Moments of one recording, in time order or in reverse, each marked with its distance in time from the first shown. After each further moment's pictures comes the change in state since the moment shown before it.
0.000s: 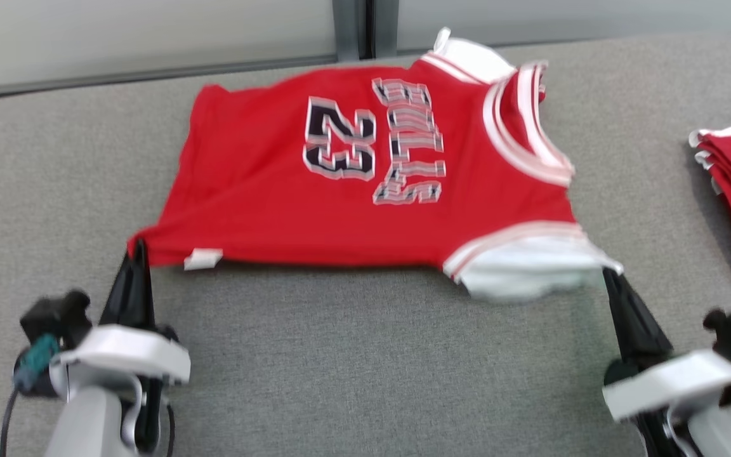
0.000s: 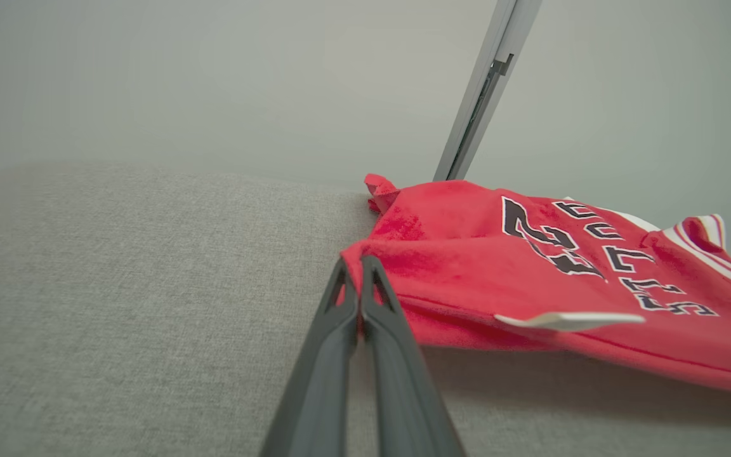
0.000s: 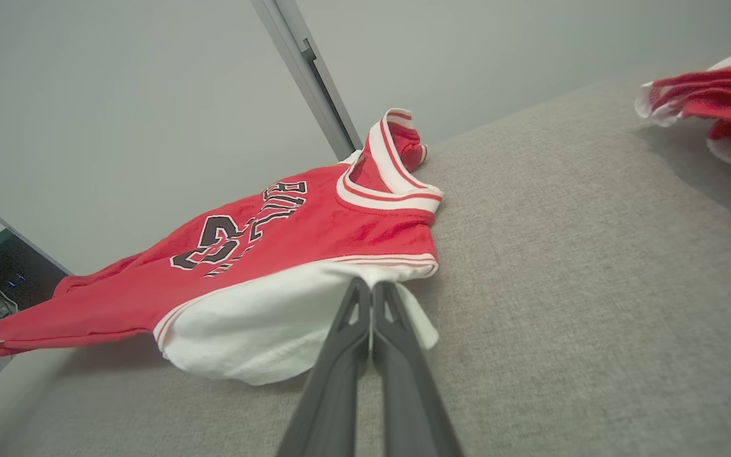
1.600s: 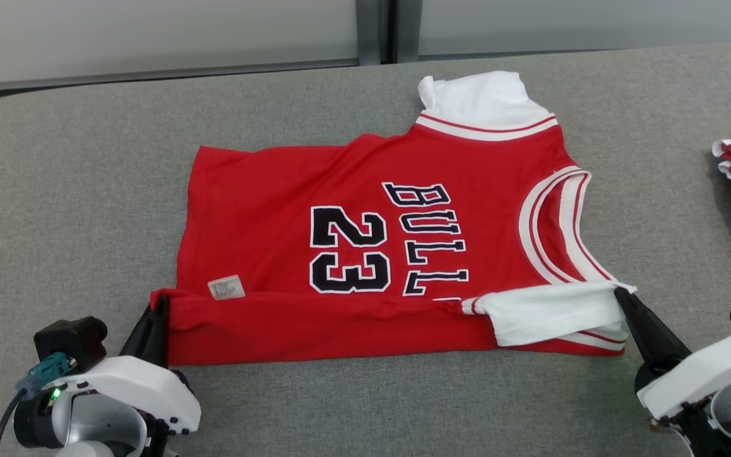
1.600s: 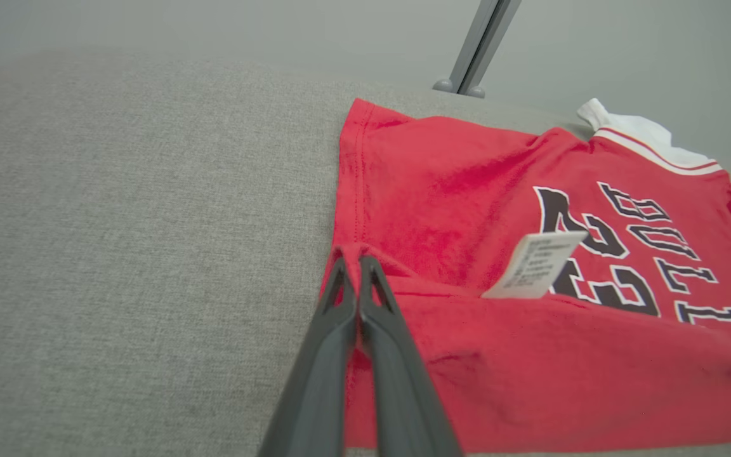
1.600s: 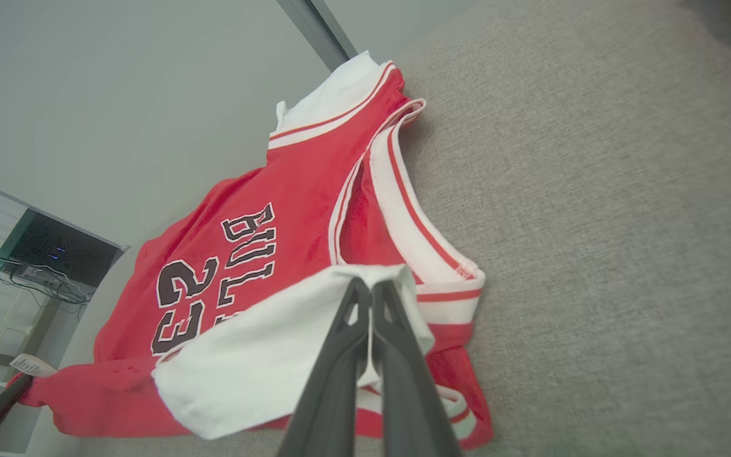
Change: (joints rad) left arm 0.343 0.032 -0.068 -0.522 -0.068 0.150 0.451; right arm 0.234 0.095 -0.337 -0.320 -0.025 0.000 0.547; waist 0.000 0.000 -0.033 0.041
